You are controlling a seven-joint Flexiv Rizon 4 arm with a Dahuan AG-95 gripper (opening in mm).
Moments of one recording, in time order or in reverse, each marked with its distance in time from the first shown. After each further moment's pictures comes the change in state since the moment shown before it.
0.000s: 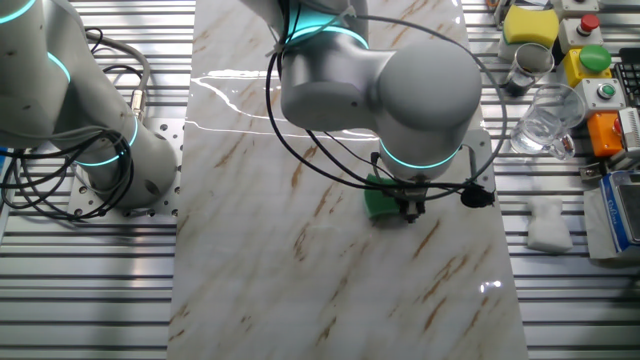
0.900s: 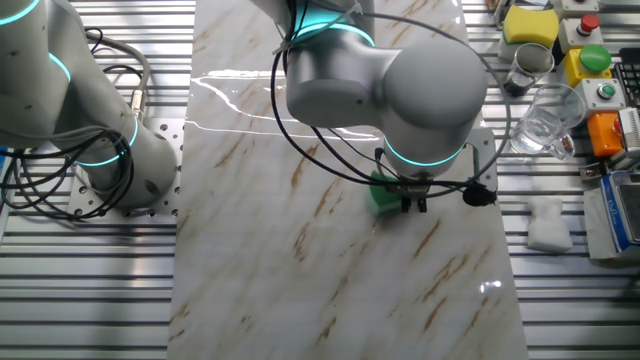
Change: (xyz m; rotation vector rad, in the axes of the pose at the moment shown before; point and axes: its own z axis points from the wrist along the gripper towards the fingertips) arm -0.006 0.009 0.003 -0.010 -0.003 0.029
